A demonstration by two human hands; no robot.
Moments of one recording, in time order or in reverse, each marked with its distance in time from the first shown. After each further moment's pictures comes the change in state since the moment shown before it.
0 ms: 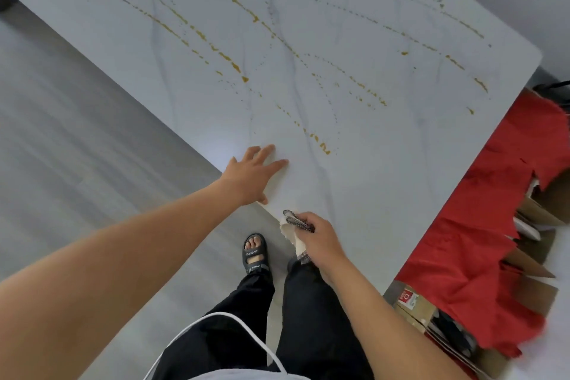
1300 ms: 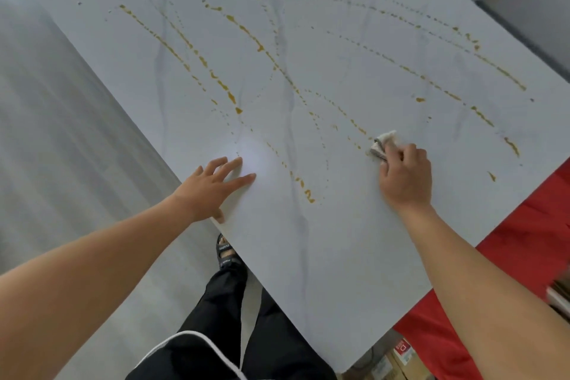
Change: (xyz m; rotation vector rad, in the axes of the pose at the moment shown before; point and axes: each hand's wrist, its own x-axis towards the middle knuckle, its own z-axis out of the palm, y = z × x) left_hand 0.024 -0.033 -0.035 0.073 -0.062 -0.165; right_hand 0.221 -0.076 -0.241 -1.122 0.639 -0.701
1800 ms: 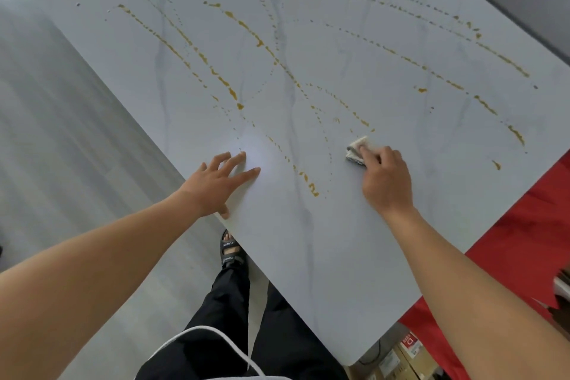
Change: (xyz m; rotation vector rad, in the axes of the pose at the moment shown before) left_hand -0.001 0.005 -0.004 -0.001 0.007 -0.006; right_hand -0.025 -0.040 0.005 0.138 -0.022 -0.104
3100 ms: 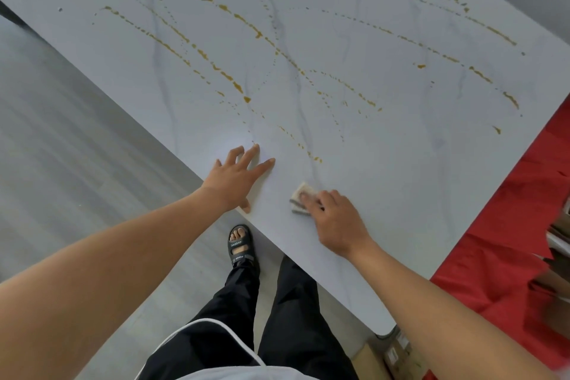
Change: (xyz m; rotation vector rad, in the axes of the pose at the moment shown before) left_hand 0.002 -0.010 0.007 0.027 0.004 0.065; right_hand -0.100 -0.144 0.018 0.065 -0.215 -0.255
